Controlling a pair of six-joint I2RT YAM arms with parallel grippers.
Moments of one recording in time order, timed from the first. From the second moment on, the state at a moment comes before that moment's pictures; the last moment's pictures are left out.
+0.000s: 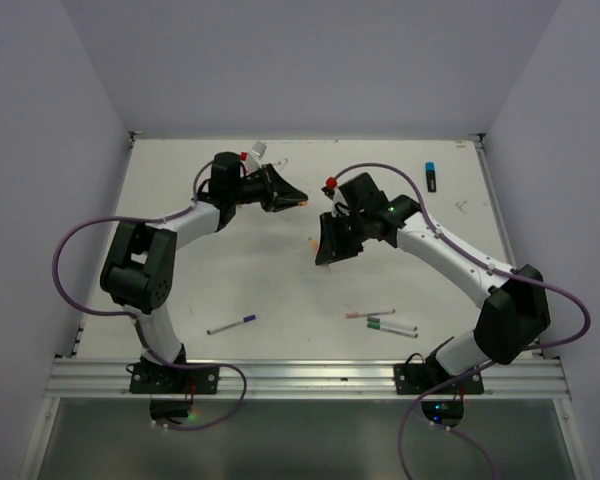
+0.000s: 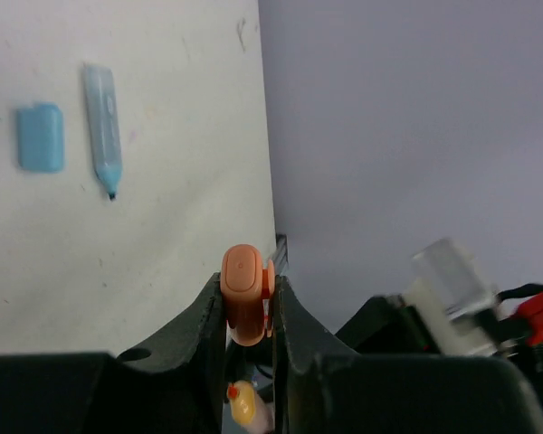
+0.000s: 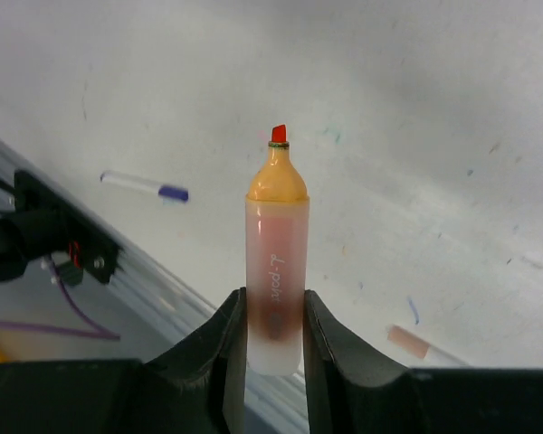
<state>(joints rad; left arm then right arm) -0.36 1.82 1.13 0.30 0.84 -1.12 0.62 1.51 1.28 -0.71 -0.29 0.44</state>
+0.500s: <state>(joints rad) -0.29 1.92 1.40 0.06 0.75 -0.84 0.49 1.51 1.25 -0.86 -0.30 0.48</state>
